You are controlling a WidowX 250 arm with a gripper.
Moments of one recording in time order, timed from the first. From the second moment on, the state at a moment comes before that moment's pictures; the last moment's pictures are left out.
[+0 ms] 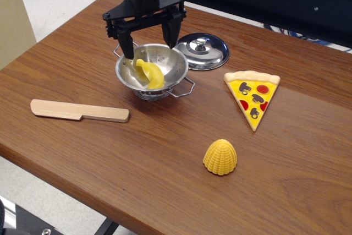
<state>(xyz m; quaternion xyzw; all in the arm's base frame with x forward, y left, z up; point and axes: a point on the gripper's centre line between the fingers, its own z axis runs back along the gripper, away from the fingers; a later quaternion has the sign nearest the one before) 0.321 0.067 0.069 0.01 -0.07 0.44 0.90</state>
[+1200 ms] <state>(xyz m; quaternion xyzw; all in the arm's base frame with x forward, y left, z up) 0.326 0.062 0.030 0.02 -0.02 0.46 0.89</state>
